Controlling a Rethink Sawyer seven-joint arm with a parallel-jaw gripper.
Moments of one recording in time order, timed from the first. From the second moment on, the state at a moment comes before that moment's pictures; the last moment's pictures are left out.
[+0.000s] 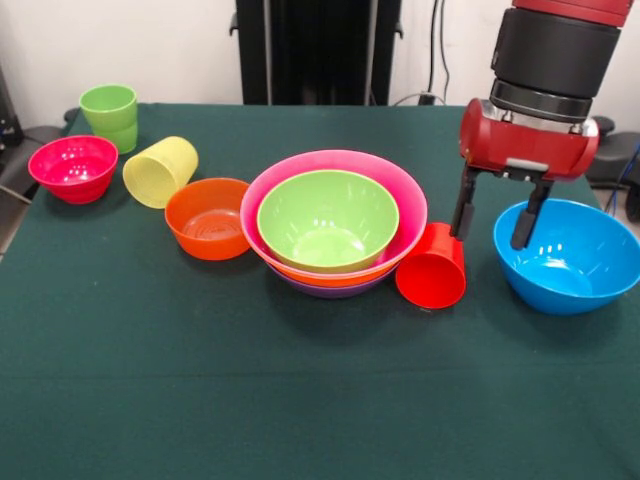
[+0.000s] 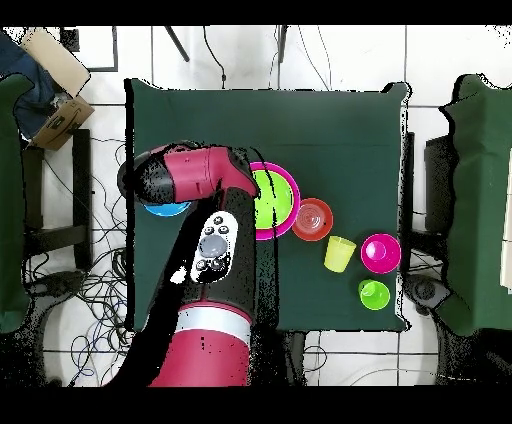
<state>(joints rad) 0.12 -0.50 -0.17 1.33 -0.08 0.42 1.91</state>
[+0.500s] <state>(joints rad) 0.13 -0.50 -0.19 1.35 -0.08 0.32 1.91</state>
